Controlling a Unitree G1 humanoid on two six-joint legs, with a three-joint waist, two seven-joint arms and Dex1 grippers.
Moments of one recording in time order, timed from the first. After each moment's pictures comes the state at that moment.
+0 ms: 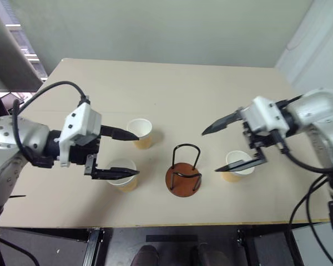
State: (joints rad) left arm -0.41 1.14 0.18 -0.38 -0.72 0.60 -1.29; right arm -0.83 -0.93 0.12 -0.30 0.49 0.53 1.51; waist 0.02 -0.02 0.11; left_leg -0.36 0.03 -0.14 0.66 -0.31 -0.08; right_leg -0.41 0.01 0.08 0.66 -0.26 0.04
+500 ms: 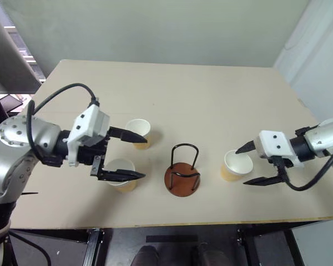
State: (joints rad) left arm -0.45 1.09 0.13 -0.37 -0.72 0.59 -1.33; right arm -0.52 -1.11 0.17 -0.29 0.25 0.41 1.44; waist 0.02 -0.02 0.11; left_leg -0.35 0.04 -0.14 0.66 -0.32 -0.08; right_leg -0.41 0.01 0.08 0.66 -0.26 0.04
